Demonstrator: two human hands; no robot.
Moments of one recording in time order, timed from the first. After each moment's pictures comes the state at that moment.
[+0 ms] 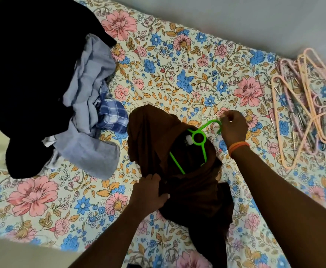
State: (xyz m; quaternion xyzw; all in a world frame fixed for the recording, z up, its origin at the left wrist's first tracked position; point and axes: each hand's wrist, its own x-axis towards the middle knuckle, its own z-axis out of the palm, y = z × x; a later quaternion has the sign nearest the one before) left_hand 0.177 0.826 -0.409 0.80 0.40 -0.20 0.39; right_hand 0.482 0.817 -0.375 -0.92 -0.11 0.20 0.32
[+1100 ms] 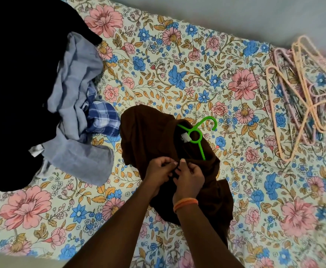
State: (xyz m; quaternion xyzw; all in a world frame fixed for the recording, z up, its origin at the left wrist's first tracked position) left_hand 0.248 0.849 -0.411 0.44 0.52 -0.05 0.73; right_hand 0.293 0.788 -0.392 -0.76 0.27 0.25 0.54
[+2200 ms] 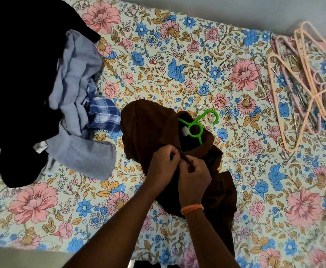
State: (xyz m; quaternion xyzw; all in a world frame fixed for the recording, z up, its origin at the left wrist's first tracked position) left_hand 0.249 0.849 -0.385 0.70 0.42 -0.01 0.57; right_hand 0.284 0.767 -0.370 -0.89 -0.06 0.11 0.45
